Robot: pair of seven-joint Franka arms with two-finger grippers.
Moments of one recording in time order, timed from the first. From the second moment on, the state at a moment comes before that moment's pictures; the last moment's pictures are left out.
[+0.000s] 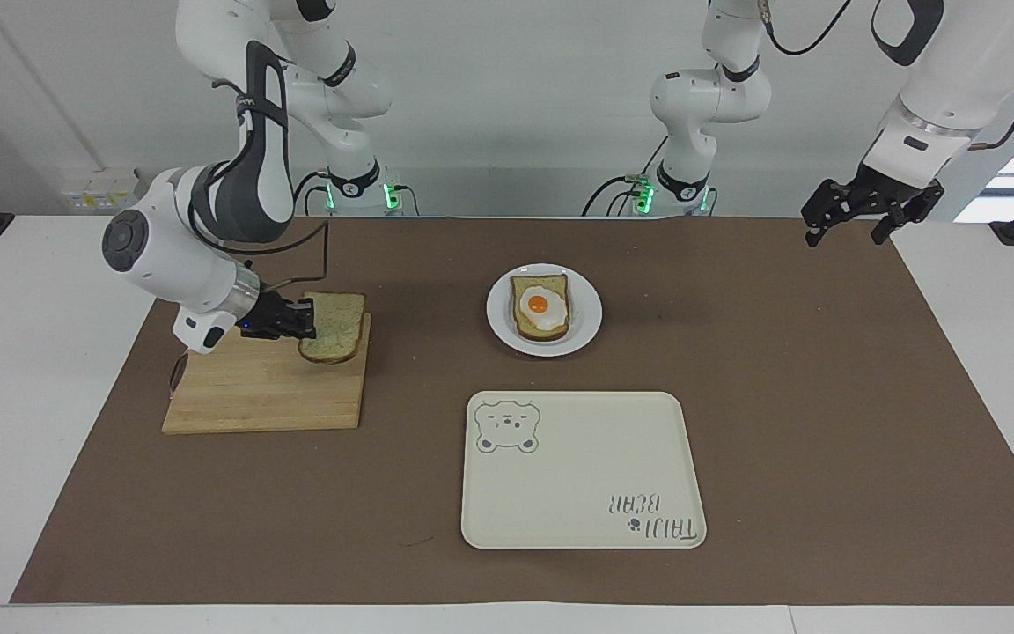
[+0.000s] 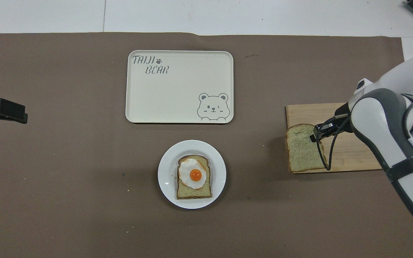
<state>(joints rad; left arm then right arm) -0.04 0.00 -0.01 -1.55 0.02 1.53 -0.02 0.00 0.24 0.02 -1.83 0.29 1.76 -0.33</state>
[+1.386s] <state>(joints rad) -0.04 0.00 -0.01 -1.55 0.02 1.53 -0.02 0.42 0.22 0.02 -1.85 0.61 1.95 0.05</state>
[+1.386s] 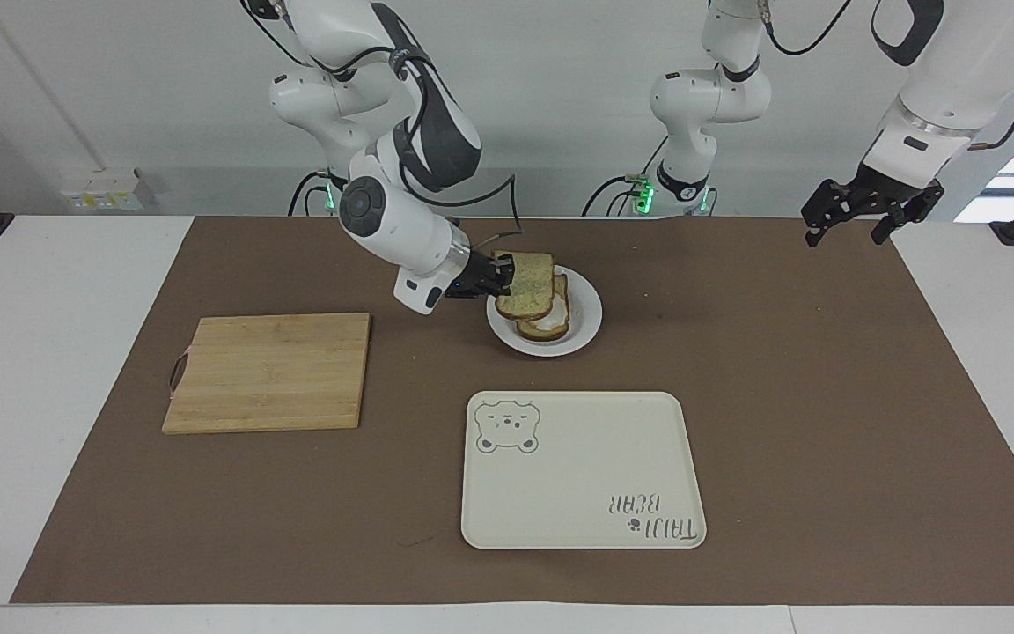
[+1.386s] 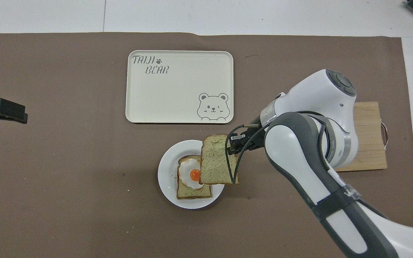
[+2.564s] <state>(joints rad) -0.04 0.00 -0.01 -1.55 0.02 1.53 -0.02 0.54 0.30 0.02 -1.97 0.60 2.19 0.05</state>
